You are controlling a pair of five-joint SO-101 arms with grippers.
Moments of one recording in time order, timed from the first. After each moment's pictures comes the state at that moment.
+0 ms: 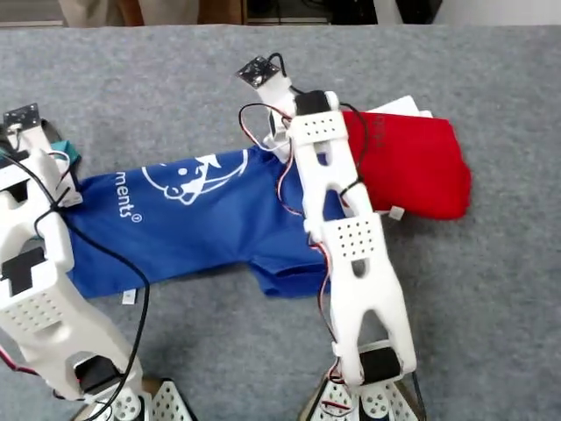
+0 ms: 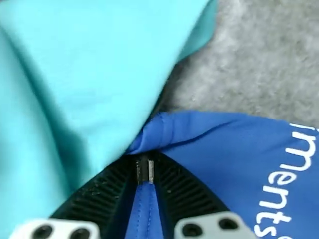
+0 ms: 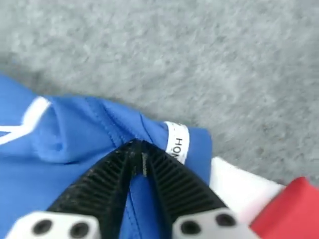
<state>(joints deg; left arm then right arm) -33.1 23.1 5.9 51.6 -15.3 -16.1 73.4 -76.2 82.3 21.4</state>
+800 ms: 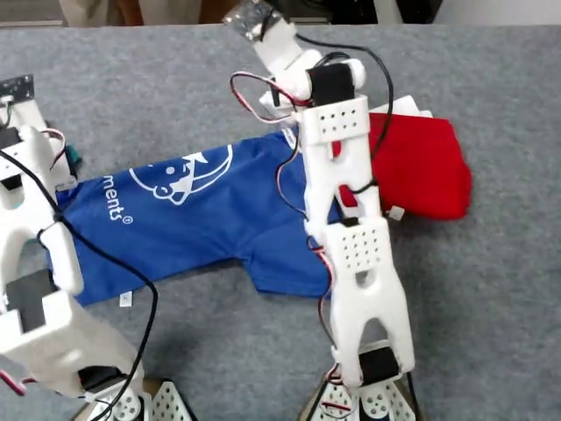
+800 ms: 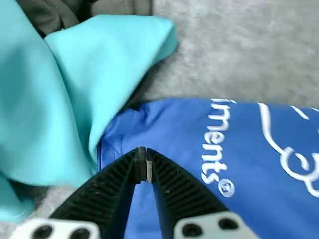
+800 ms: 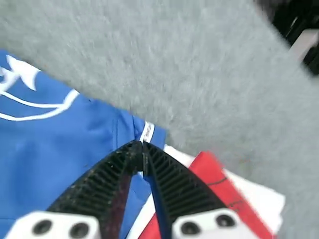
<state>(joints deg) -28.3 7.0 2.3 67.6 -15.5 -19.6 52.6 -92.4 101.1 24.0</state>
